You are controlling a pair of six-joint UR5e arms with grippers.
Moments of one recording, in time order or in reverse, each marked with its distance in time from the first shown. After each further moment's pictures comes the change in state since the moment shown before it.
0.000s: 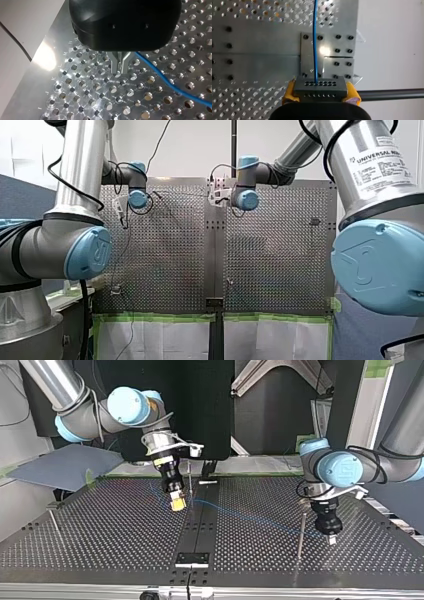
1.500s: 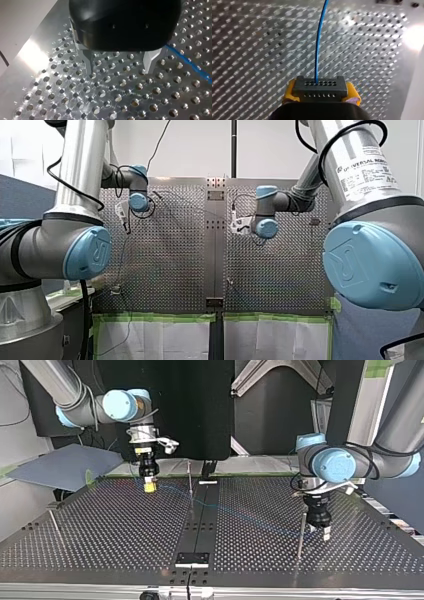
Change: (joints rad) left arm -0.015 -0.003 -0.038 -0.015 0.055 -0.053; right arm -0.132 0.045 0.238 -0.185 0.078 0.013
